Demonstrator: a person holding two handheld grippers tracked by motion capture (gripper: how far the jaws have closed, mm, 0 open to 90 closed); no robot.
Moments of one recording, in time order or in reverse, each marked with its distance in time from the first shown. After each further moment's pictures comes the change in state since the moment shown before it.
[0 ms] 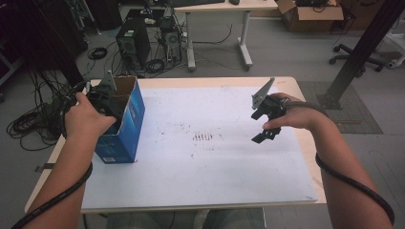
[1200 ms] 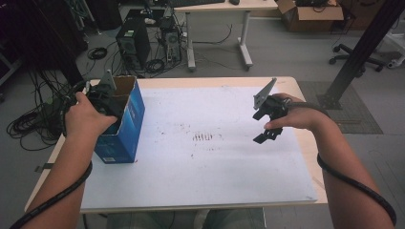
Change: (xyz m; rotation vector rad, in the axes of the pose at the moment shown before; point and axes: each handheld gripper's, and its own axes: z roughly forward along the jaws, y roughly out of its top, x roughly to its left) left arm -0.001 0.001 -0.003 -0.005 -0.006 -0.010; right arm 0.000 -0.005 -0.002 0.000 -0.001 0.013
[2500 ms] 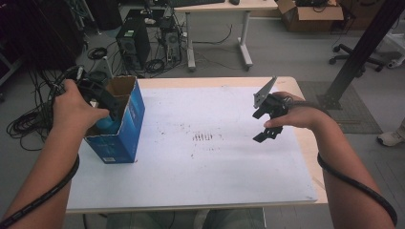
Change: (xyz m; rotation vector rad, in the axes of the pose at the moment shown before) left arm -0.008 -0.017 -0.056 -0.064 0.028 0.145; right arm 0.002 0.005 -0.005 -0.006 -0.010 -0.009
